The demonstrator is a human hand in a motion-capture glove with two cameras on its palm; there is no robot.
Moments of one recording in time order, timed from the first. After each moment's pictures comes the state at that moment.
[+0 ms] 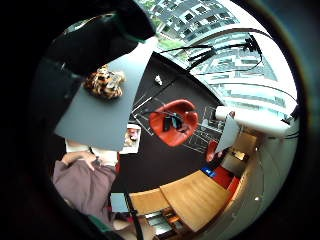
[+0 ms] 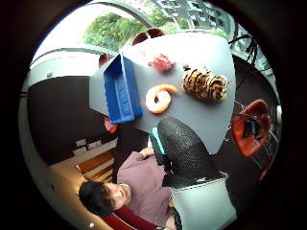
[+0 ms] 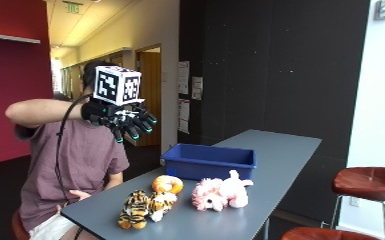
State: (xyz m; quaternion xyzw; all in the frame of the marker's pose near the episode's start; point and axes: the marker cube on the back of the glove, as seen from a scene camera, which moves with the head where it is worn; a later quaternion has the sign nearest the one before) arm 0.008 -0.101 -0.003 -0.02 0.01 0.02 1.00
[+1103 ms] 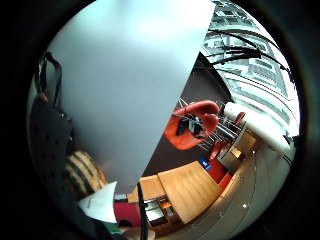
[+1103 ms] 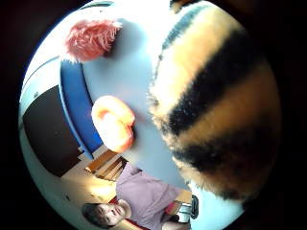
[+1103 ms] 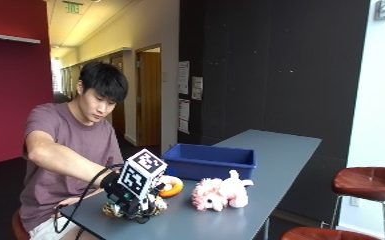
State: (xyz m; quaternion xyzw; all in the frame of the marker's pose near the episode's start) arm 0.027 -0.192 0.211 -0.15 0.00 0.03 0.99
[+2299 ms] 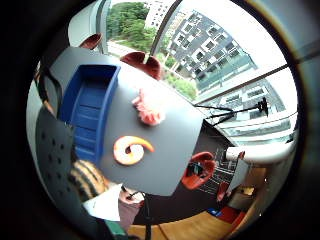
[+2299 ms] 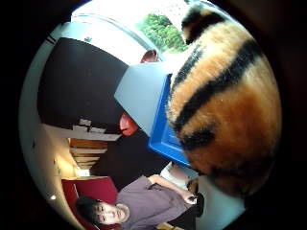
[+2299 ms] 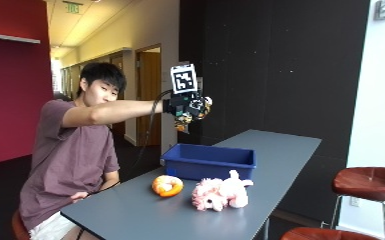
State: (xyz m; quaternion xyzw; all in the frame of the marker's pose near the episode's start) arm -0.293 -0.203 -0.012 0.16 0.02 -0.17 0.97
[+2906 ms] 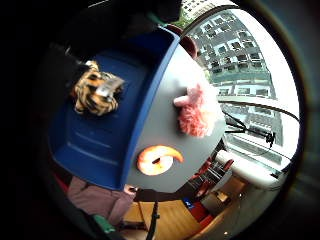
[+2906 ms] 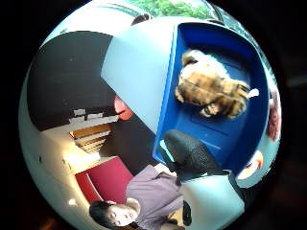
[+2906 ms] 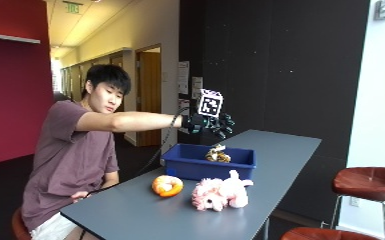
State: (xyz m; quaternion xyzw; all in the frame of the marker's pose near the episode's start) arm -0.408 -0.247 0.090 -0.04 0.00 -0.21 0.98
